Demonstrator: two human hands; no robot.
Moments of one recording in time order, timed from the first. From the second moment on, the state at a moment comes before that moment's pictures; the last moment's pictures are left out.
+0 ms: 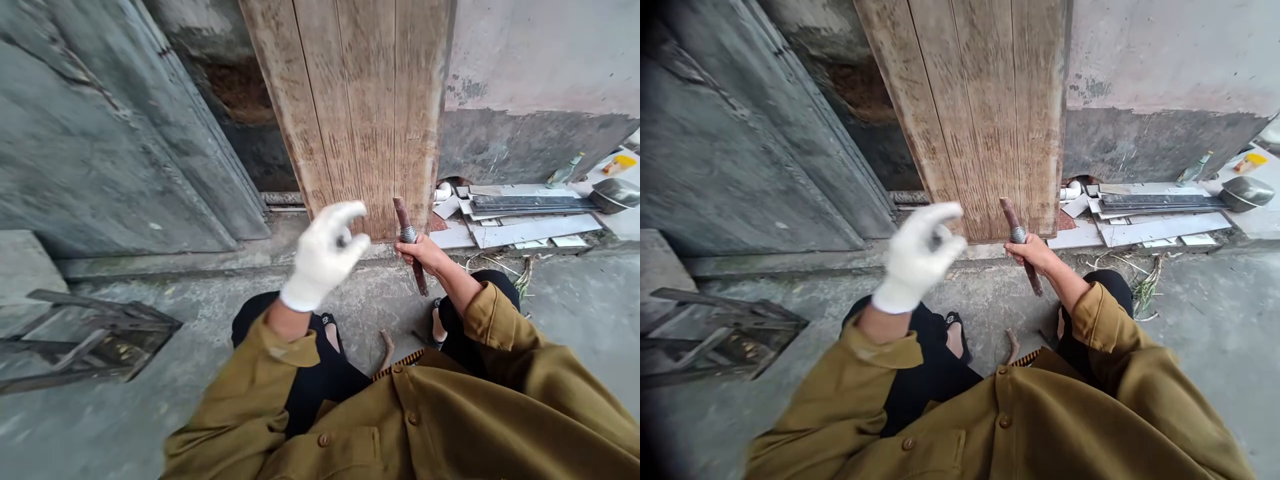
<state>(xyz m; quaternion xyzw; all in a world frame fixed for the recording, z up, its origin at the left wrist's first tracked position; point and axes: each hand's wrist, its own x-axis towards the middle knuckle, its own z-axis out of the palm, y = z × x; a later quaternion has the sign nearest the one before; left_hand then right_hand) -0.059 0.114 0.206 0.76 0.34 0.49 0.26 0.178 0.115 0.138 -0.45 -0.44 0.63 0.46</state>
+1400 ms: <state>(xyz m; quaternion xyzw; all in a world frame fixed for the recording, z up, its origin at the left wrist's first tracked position) -0.032 0.150 0.108 0.76 0.39 0.22 0.47 0.186 0.121 0.127 -0.61 -0.53 0.49 0.34</state>
